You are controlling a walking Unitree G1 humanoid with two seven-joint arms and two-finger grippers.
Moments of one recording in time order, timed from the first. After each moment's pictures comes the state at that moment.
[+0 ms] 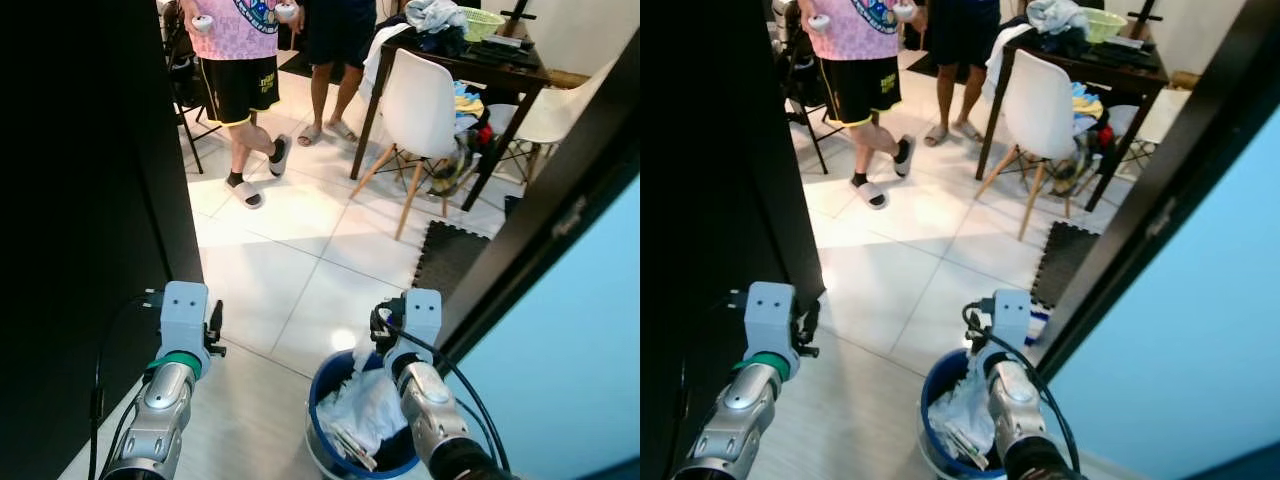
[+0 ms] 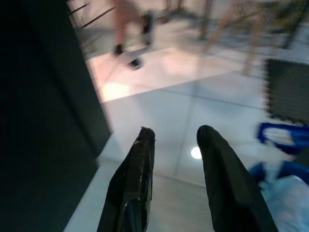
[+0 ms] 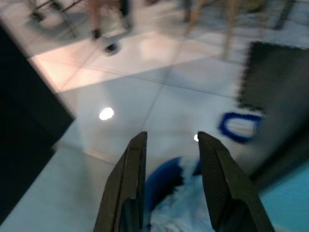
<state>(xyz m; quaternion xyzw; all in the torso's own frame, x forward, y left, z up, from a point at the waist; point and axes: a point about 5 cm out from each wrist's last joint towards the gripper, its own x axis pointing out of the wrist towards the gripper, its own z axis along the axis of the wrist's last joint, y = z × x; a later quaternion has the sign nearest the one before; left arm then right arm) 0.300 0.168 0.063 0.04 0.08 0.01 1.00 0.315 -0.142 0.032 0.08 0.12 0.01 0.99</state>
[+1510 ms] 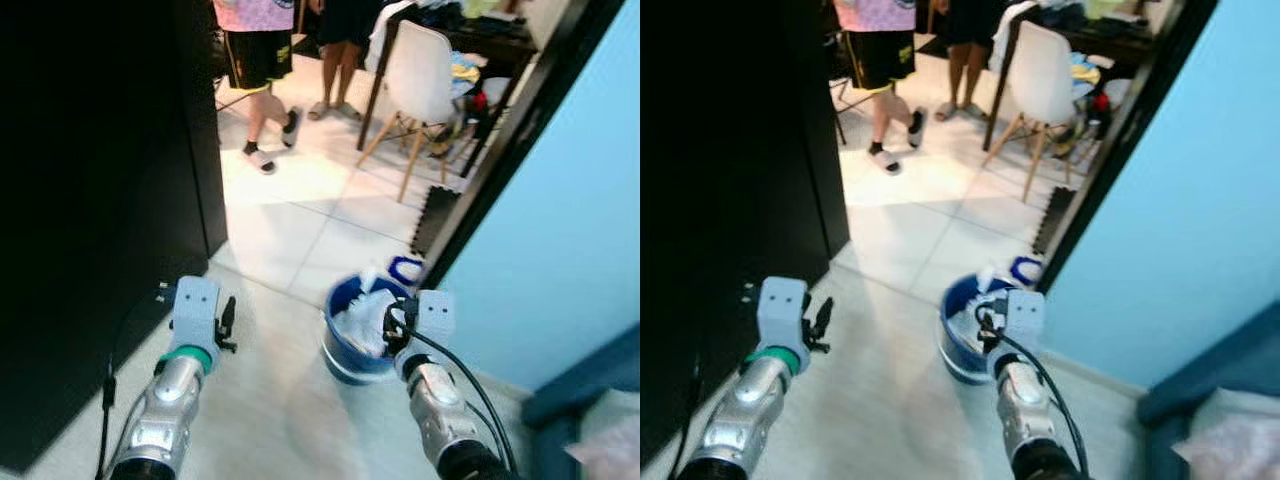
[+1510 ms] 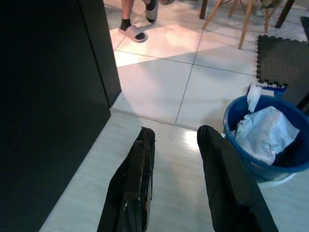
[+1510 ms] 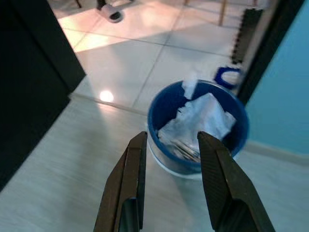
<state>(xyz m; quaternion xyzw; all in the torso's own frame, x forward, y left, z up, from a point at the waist) 0.307 0.165 0.067 0.04 0.07 0.00 1.00 0.316 -0.150 0.034 0.08 0.12 -0.01 0.99</state>
